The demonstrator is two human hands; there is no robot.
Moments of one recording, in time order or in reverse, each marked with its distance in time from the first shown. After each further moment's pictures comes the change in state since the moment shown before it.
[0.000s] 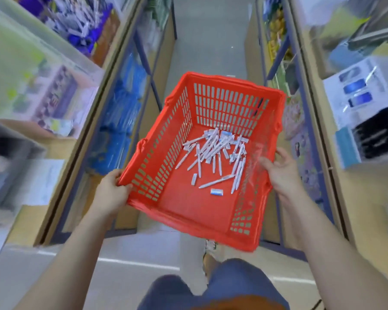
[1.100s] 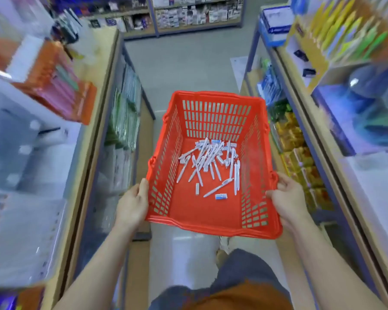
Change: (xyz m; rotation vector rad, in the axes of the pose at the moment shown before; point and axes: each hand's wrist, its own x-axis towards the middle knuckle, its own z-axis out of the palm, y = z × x) left_hand 0.691 0.580 0.167 0.302 -0.016 0.224; right_hand 0.727 -0.318 0.251 0.102 0.140 0.156
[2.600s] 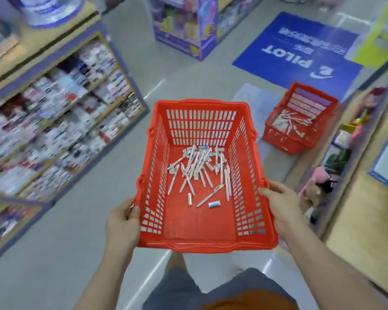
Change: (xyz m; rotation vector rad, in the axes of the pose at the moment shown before) left_hand 1.102 0.774 0.198 -0.101 -0.531 0.327; right_hand 0.987 -0.517 0.319 0.575 0.740 0.190
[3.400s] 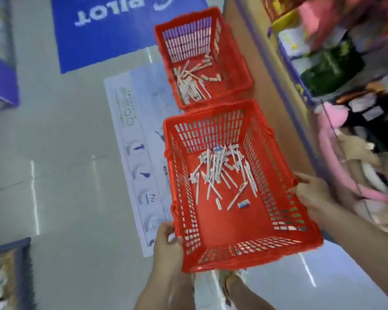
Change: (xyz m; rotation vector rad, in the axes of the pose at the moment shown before) left_hand 0.361 -0.022 0.415 0.533 -0.843 0.041; right_hand 0.363 0.146 -0.013 0.141 0.774 0.332
